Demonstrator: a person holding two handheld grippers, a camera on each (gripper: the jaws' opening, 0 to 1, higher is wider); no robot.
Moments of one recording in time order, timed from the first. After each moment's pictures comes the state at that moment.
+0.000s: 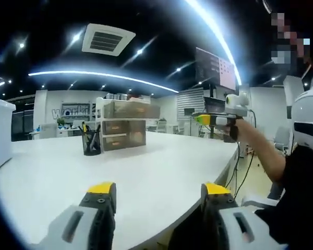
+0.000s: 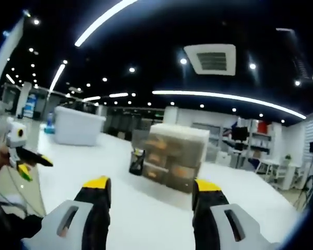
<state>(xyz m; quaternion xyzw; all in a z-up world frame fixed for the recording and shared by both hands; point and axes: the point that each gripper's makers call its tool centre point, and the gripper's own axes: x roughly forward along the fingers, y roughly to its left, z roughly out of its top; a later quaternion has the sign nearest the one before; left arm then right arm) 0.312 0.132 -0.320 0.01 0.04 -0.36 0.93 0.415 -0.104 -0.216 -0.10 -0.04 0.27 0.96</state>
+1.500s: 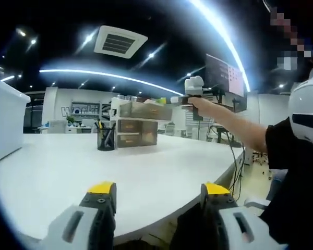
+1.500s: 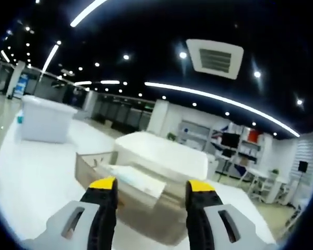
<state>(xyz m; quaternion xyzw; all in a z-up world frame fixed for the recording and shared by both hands) 0.302 0.172 -0.333 -0.02 0.04 -0.33 0.94 0.598 -0.064 -0.146 -0.16 -0.02 0.21 0.96</state>
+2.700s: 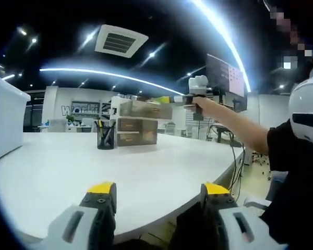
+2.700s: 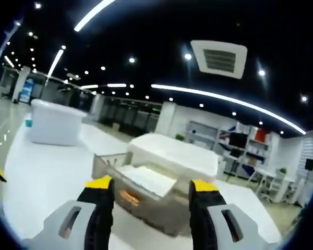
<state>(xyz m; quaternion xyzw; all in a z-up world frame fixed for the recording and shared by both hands) 0.303 0.168 -0.334 -0.02 0.04 -0.33 0.94 0.555 -0.052 -0.157 -0.14 -0.02 0.26 0.96</state>
